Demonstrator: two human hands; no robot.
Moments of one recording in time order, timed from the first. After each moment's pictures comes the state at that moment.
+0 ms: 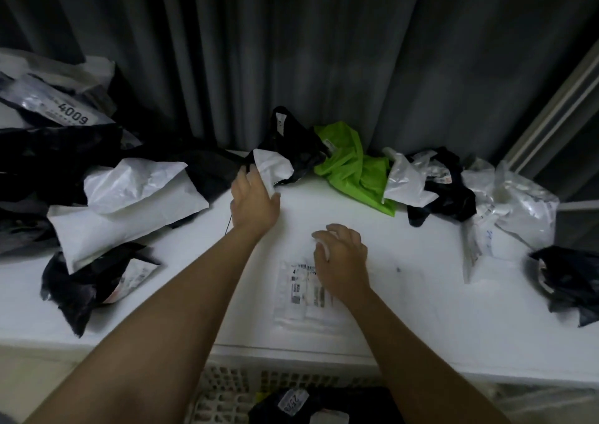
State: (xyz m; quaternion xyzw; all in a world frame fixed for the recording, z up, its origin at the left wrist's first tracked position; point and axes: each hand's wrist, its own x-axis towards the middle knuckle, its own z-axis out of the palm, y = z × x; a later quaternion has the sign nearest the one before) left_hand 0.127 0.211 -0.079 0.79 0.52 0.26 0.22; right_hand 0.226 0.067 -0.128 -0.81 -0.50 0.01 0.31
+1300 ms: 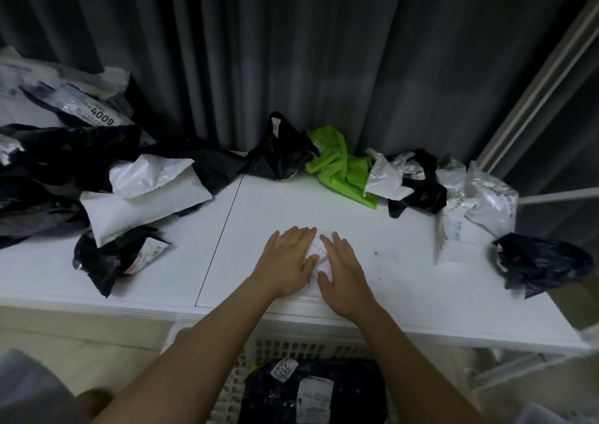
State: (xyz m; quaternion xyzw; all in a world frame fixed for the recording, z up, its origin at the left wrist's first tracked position) left_hand 0.101 0.085 -0.101 0.94 0.29 0.08 0.16; right_hand 0.225 -0.018 -0.129 -0.77 -0.56 0.14 0.26
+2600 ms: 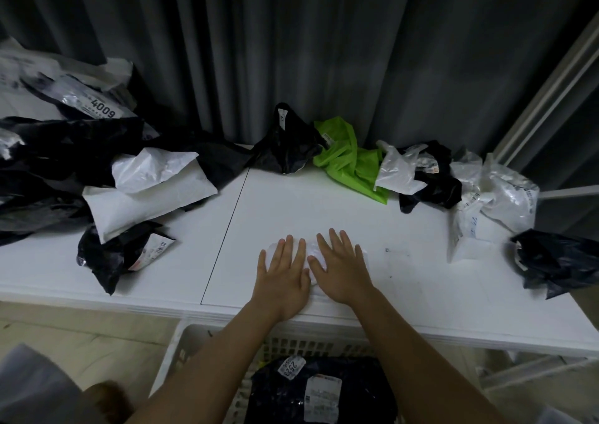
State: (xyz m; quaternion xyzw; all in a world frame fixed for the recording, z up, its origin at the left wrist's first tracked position) left_hand 0.087 0.068 -0.135 0.91 0.39 -0.01 0.15; right_hand 0.221 0.017 -0.127 -0.82 -0.56 0.13 0.05
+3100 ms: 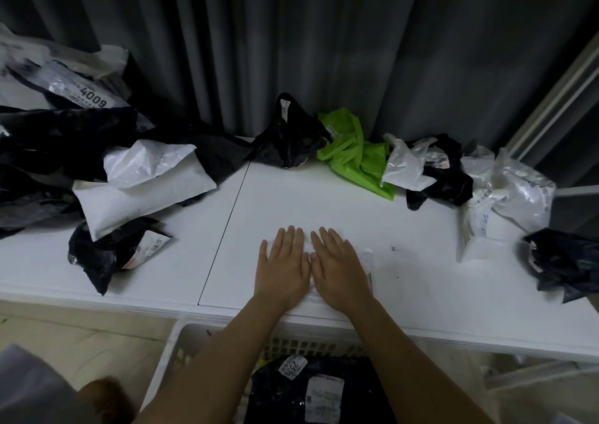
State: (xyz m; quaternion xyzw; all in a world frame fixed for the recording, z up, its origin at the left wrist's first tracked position) left_hand 0.099 0.085 -0.147 0.90 0.42 0.04 0.13; right_hand 0.214 0.022 -0.148 -0.78 -0.60 0.06 0.17
